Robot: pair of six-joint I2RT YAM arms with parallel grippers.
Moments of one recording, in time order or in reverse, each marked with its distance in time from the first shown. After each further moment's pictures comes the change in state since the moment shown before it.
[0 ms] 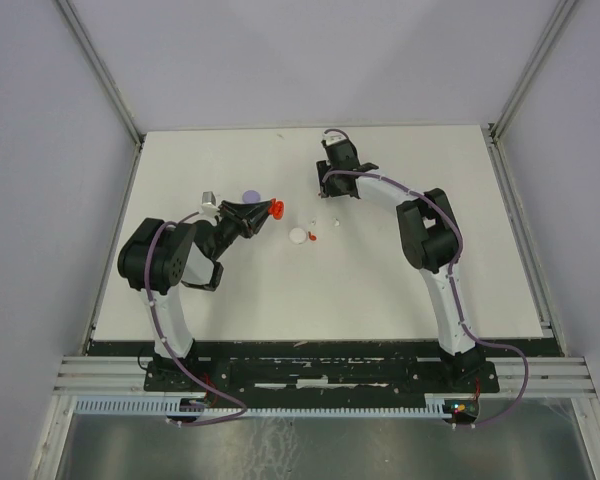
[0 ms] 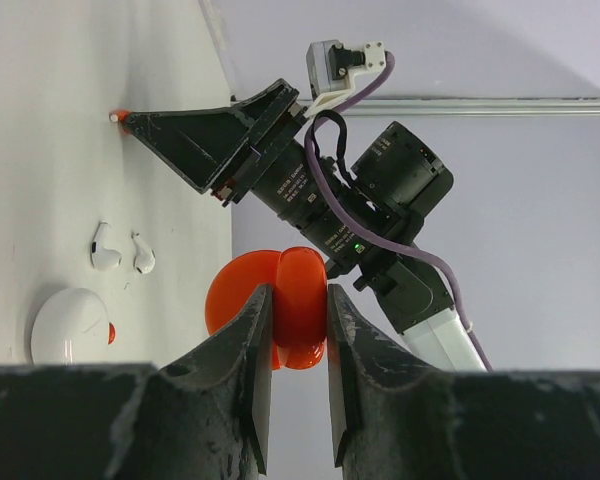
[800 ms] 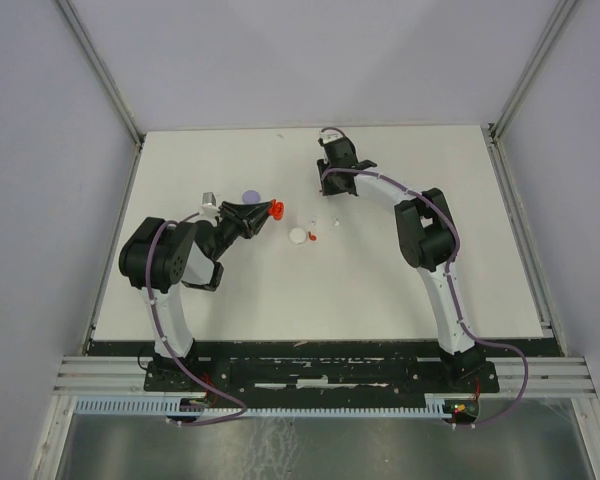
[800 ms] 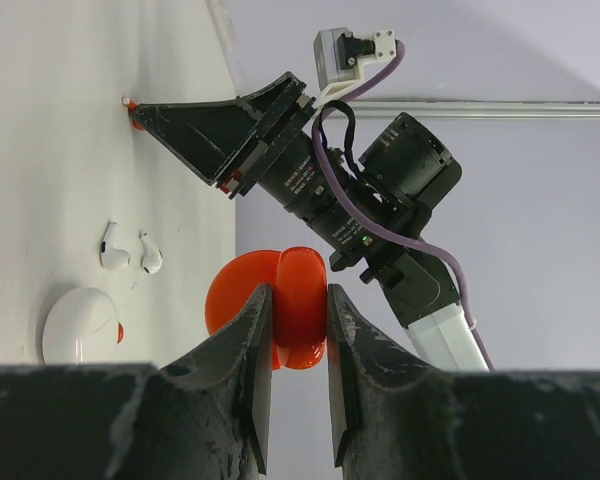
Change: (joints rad) left arm 0.002 0.016 0.003 0.001 0.000 0.000; right arm 0.000 0.038 0.066 -0.034 -0.039 -0.026
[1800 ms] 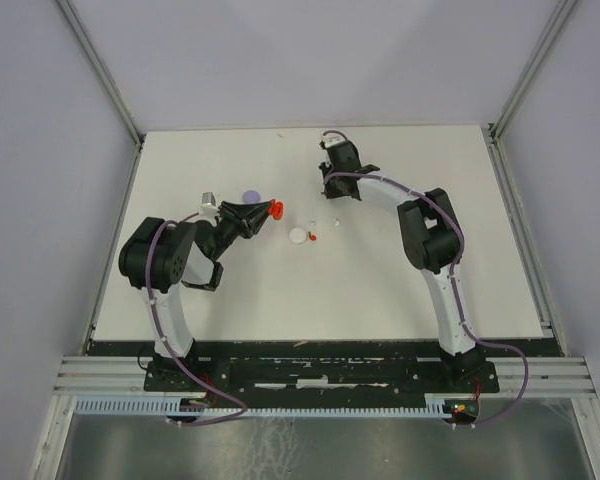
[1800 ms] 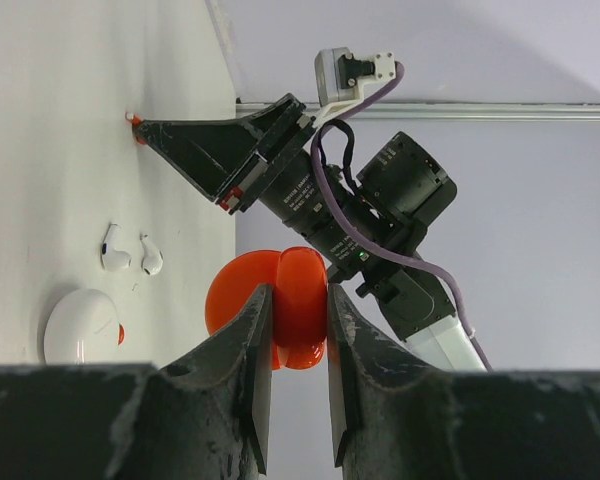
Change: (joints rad) left arm 0.003 0.000 0.000 0.000 0.000 0.000; right arm -0.004 -0.044 -0.092 0.073 -0.010 -0.013
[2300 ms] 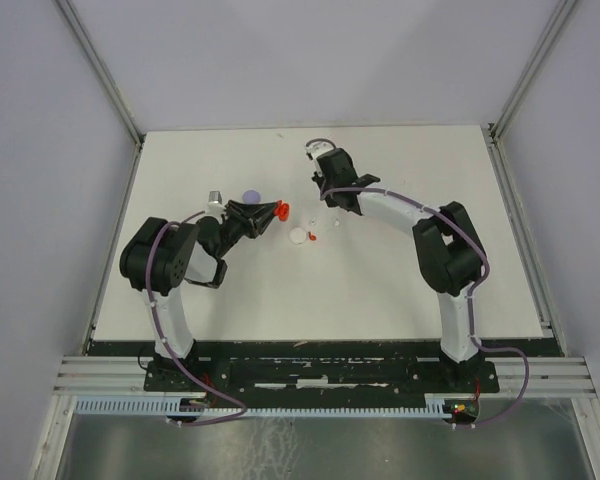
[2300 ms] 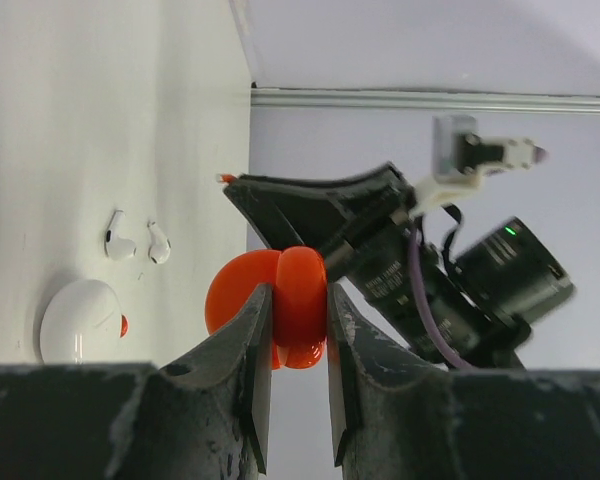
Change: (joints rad) left arm -0.033 -0.016 0.019 -0.077 -0.018 0.014; right arm 0.089 -0.252 -0.229 -0.008 0.165 -0.178
